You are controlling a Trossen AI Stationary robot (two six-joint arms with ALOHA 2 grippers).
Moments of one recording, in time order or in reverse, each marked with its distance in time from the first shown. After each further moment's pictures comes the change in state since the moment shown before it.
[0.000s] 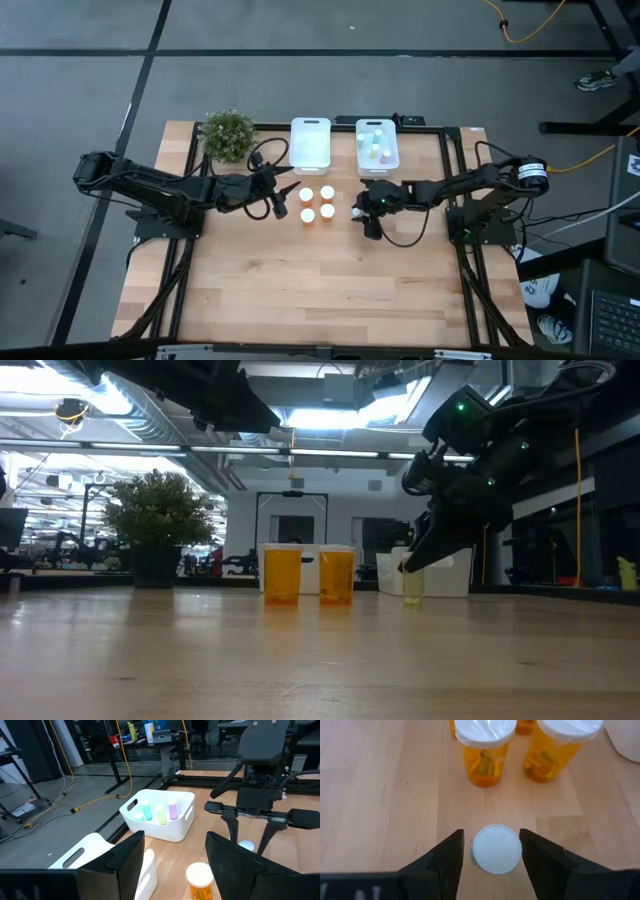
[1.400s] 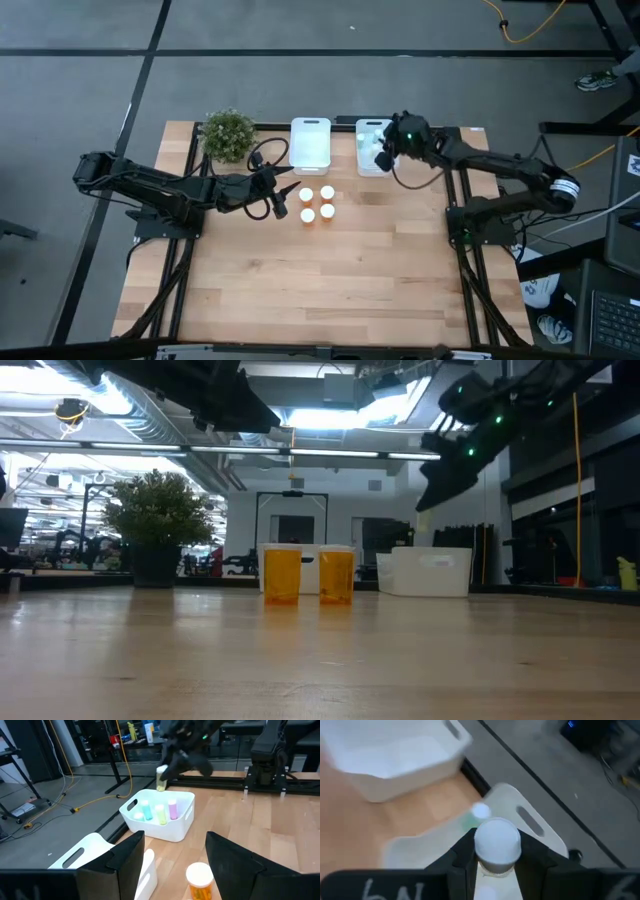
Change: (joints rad) left arm 0.000 0.000 0.000 0.000 0.000 -0.001; right arm -0.496 -0.288 0.160 -0.296 0.281 -0.152
